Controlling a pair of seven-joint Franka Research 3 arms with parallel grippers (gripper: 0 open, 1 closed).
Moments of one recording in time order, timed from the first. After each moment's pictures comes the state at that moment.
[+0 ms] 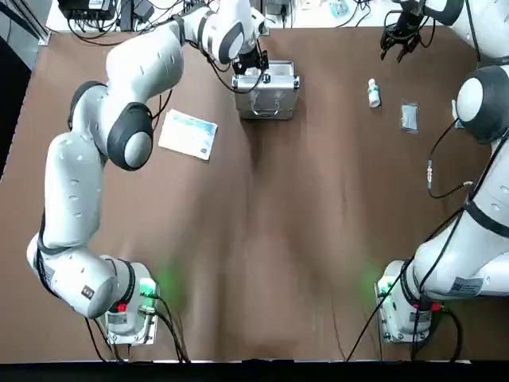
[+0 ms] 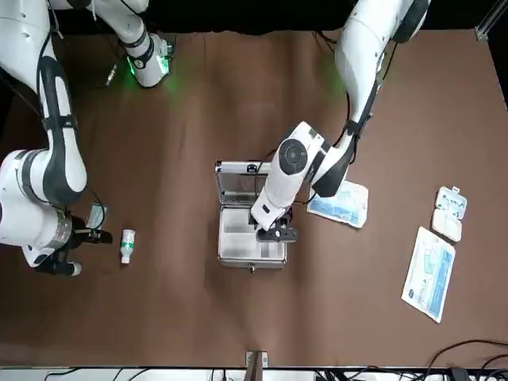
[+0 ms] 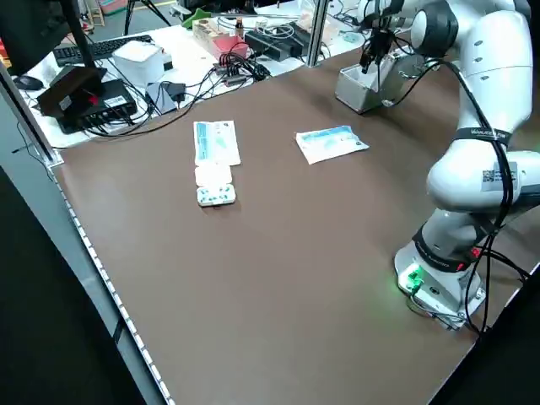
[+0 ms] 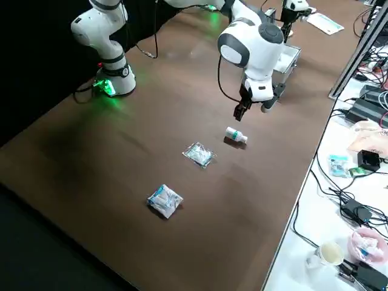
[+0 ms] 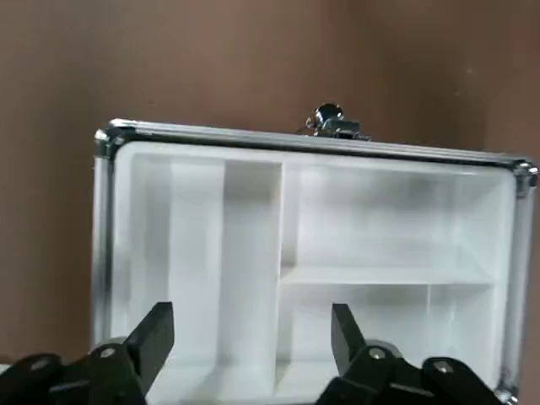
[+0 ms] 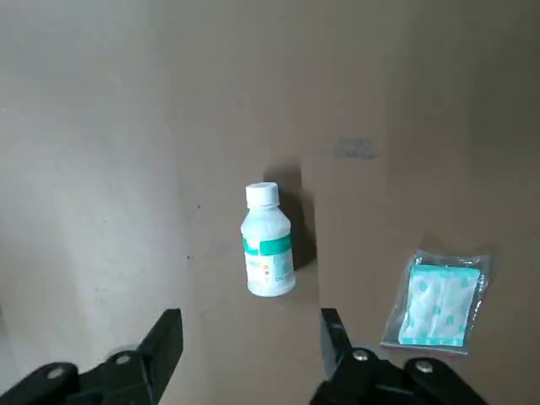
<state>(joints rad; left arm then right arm) -0.53 0.78 -0.17 -1.27 0.07 2.25 -0.71 -0.04 0.54 -0.01 -1.50 0.09 1.95 0.01</state>
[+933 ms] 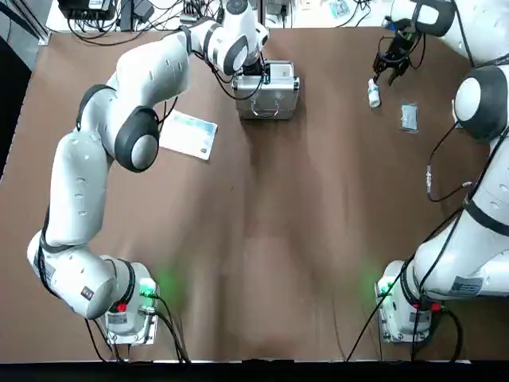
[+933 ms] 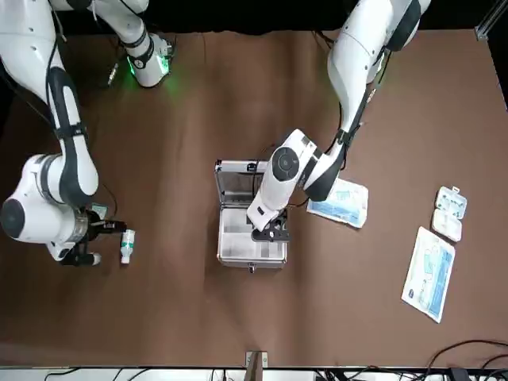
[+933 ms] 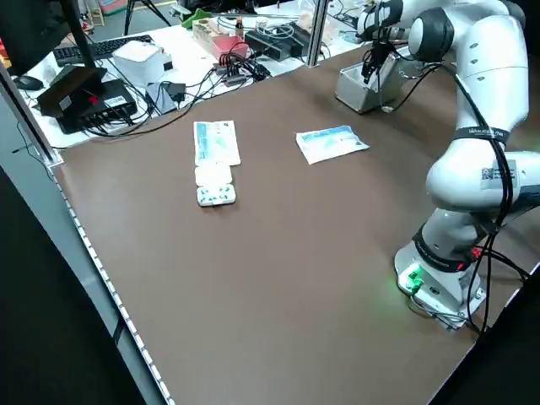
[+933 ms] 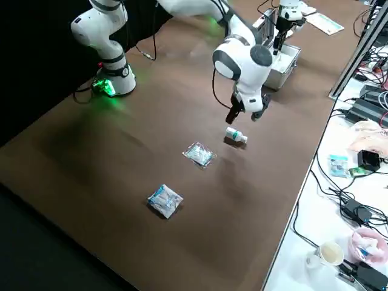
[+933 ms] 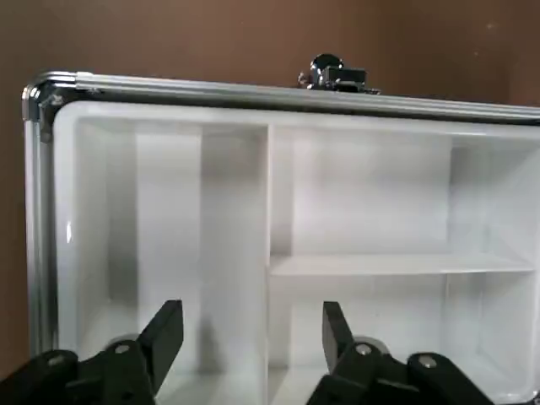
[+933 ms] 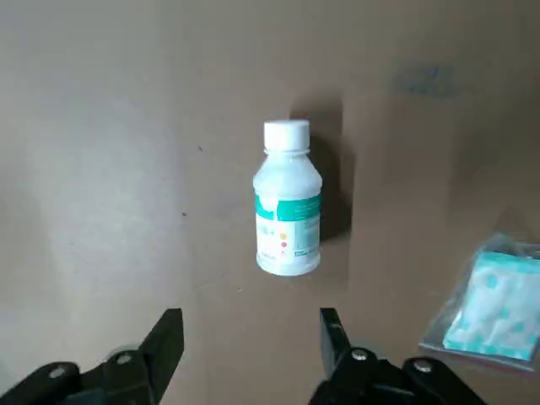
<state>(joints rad) -0.55 0.83 -0.17 -1.27 0.07 2.28 -0.69 -0.04 0.57 -0.01 -1.62 0.15 1.98 -0.11</state>
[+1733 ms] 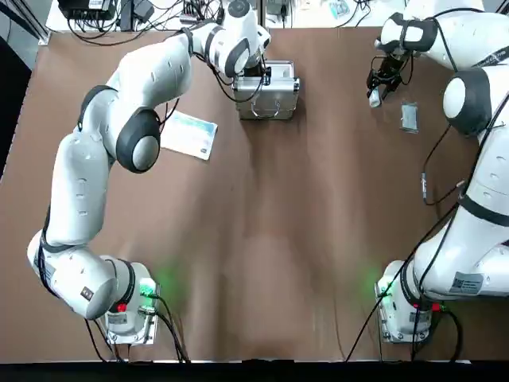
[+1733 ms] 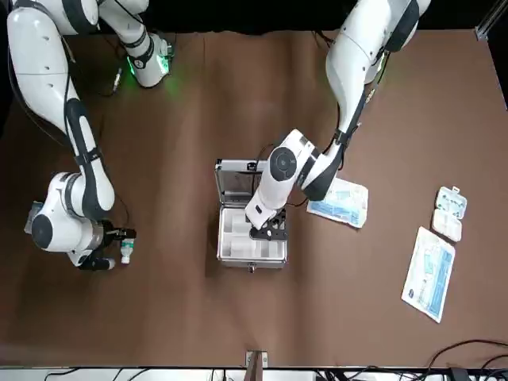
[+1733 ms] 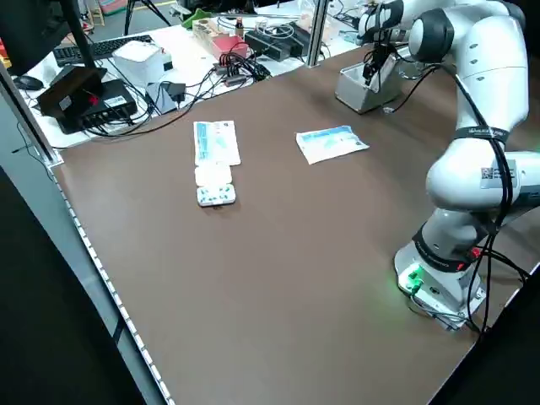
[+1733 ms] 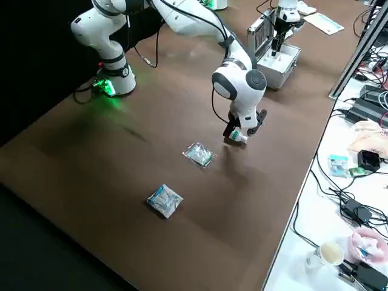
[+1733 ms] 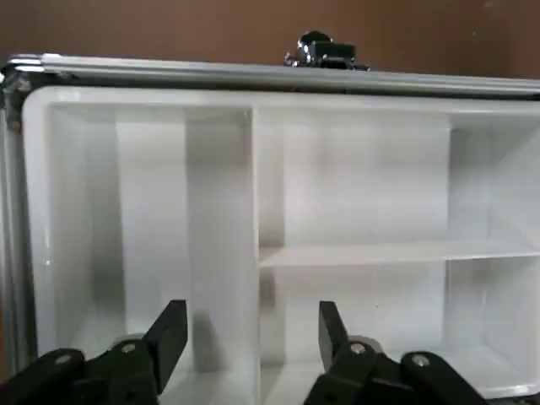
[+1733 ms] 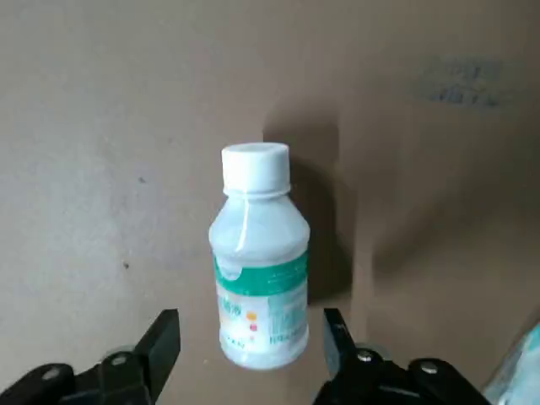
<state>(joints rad) -0.56 0.84 -0.17 -1.27 0.07 2.28 -0.67 -0.04 0.69 -0.01 -1.62 0.15 2.11 -0.12</state>
